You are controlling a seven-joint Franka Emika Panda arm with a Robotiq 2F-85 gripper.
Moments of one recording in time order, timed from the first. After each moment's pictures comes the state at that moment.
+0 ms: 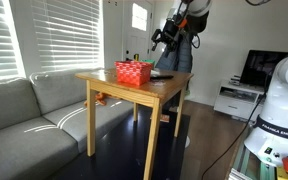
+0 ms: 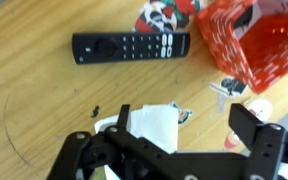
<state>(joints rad) 0.06 -0.25 0.02 -2.22 0.32 2.19 0.30</state>
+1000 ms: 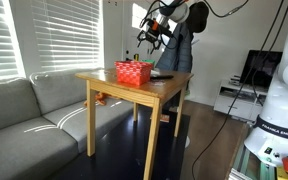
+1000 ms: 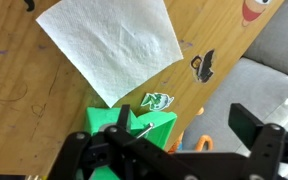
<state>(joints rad) 0.02 0.07 0.02 -1.91 0.15 2.43 0.73</state>
